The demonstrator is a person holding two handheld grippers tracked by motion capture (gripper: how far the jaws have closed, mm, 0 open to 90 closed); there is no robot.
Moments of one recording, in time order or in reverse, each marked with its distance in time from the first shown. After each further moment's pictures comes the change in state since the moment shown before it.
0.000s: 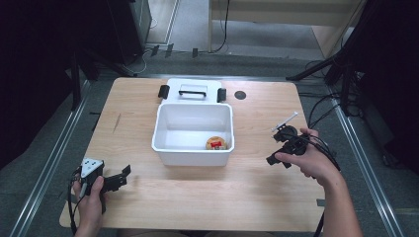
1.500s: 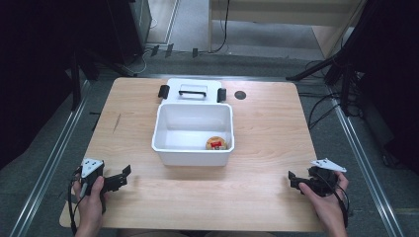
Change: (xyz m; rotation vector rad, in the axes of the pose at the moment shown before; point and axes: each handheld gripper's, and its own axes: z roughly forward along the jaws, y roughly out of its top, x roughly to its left) left arm -0.001 0.000 0.000 0.002 0.003 0.000; right arm -0.022 -0.141 0.057 -0.492 -0.131 0.410
